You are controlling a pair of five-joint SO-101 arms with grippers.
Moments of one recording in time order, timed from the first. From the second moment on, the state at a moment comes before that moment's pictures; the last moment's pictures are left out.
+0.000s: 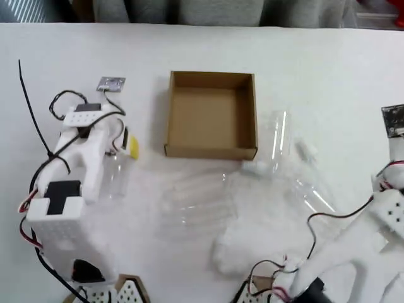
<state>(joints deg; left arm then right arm) -9.5 20.8 13.4 59.6 -4.3 43.3 -31.1 27.3 67.5 55.3</state>
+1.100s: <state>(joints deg) -9.5 20.8 13.7 59.4 -4.3 50.1 4.5 26.8 51.0 72.2</state>
